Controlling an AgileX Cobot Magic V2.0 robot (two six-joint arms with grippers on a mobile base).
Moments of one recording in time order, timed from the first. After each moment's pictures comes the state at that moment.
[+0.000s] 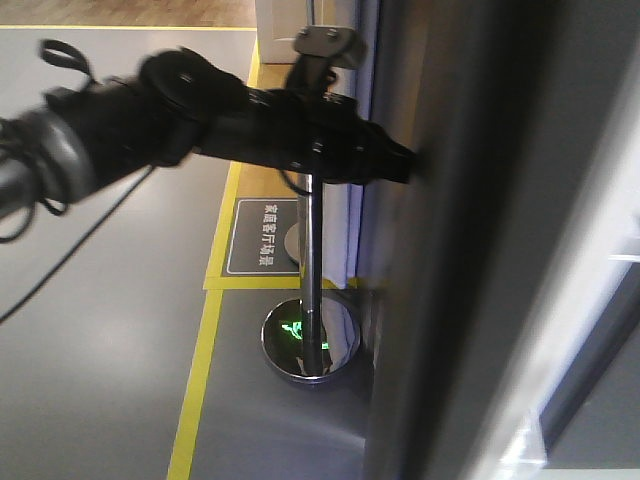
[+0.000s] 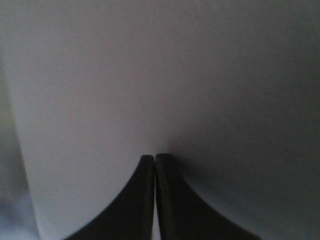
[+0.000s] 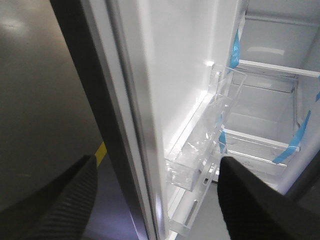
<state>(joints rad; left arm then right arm) -0.60 1.91 -1.72 -0.97 0.64 0.75 0.21 0.08 -0.68 0.11 1.18 -0.02</state>
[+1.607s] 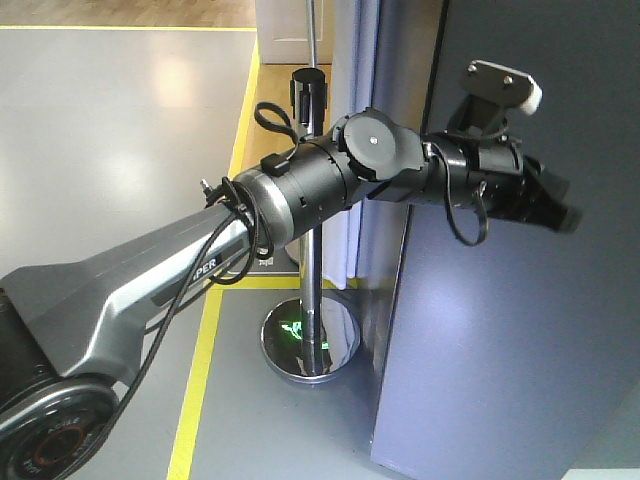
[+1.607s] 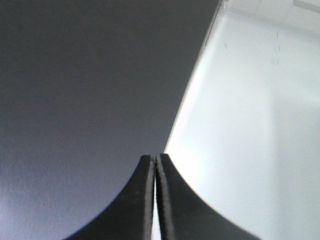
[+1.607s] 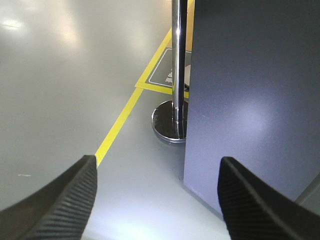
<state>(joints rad) -0.80 2.27 -2.18 -0.93 0.59 0.75 0.21 0.08 -0.68 0.11 1.18 -0.02</state>
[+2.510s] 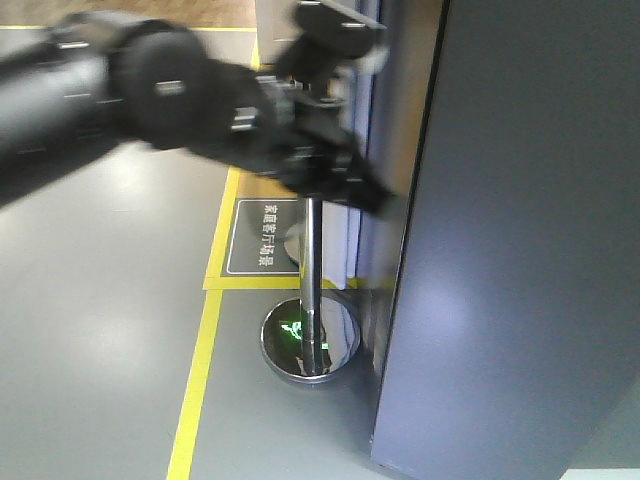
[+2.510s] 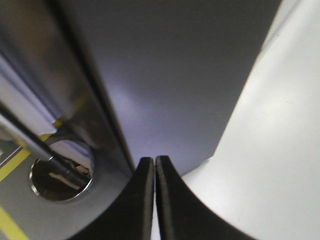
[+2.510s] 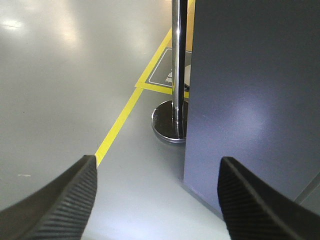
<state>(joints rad) -0.71 1.65 -1.62 -0.15 0.74 0.16 0.21 0.08 -0.68 0.11 1.18 -0.02</state>
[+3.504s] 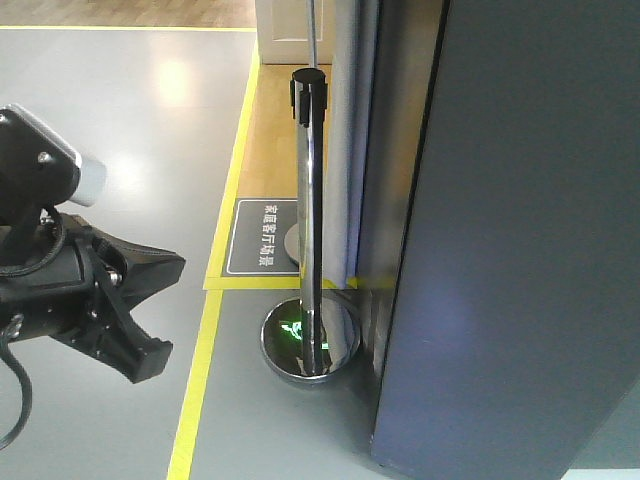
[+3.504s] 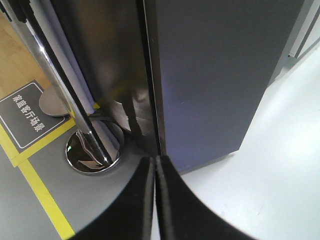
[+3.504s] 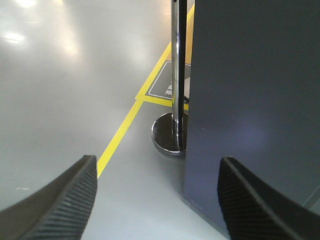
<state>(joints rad) -0.60 1.03 -0.91 -0.14 0.56 0.17 0.21 0.08 -0.68 0.11 1.14 -0.02</state>
